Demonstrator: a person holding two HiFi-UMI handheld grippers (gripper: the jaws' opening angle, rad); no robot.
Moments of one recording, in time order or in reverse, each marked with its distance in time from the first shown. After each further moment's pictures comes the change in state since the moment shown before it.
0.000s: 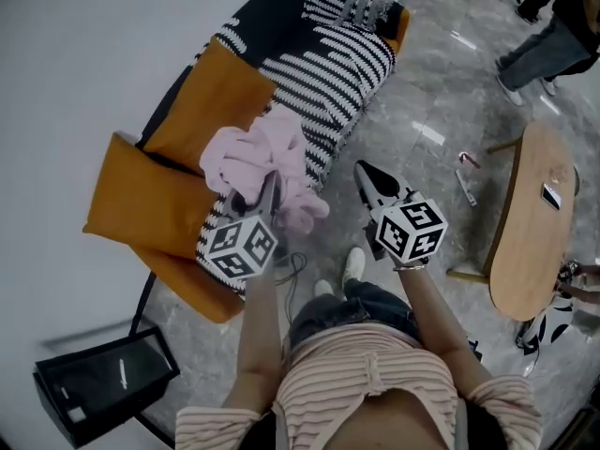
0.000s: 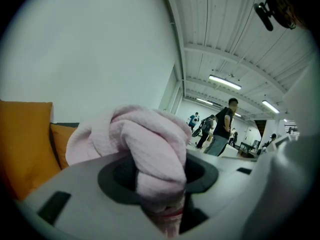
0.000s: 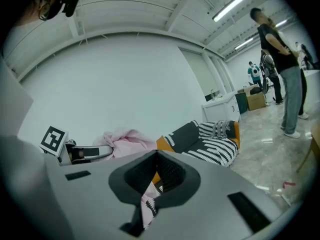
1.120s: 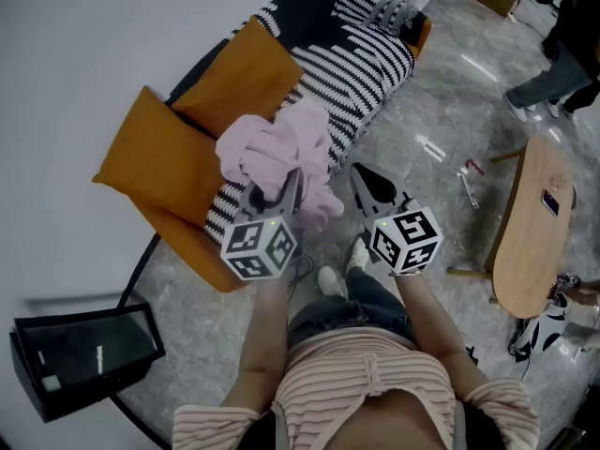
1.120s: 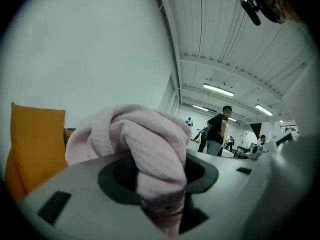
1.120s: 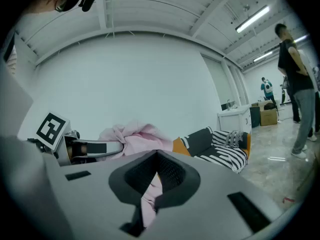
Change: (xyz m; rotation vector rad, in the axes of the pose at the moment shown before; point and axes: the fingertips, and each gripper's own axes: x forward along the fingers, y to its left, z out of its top) left arm -0.128 0.008 -0.010 0.013 -0.087 -0.036; right arm -0.040 0.148 -0.034 -0.178 -0.020 0.077
